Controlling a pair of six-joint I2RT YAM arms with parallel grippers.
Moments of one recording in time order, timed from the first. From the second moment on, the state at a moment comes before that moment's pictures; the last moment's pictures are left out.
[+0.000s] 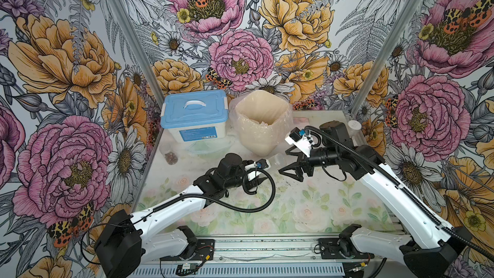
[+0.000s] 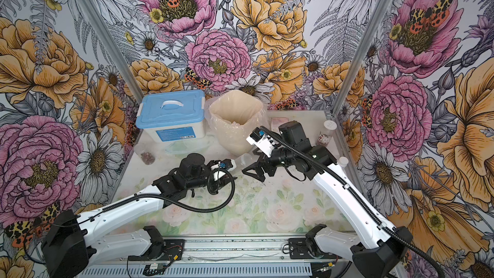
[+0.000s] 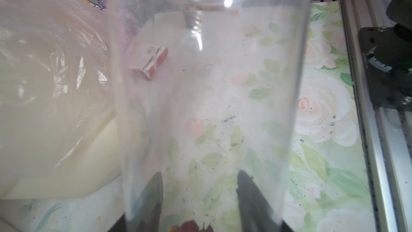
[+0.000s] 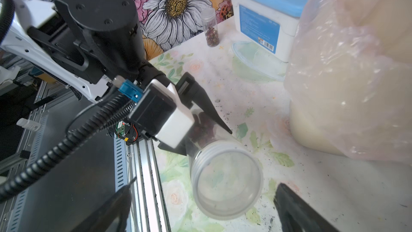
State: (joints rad) left arm -0.80 1.14 0.71 -0.08 0.19 0.41; right arm 0.51 1.15 1.29 -0.85 -0.68 -0.18
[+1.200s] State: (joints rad) left arm -0.90 1.14 0.64 0.05 -0.25 0.55; right arm 0.49 1.34 1.32 -0.82 -0.66 0.49
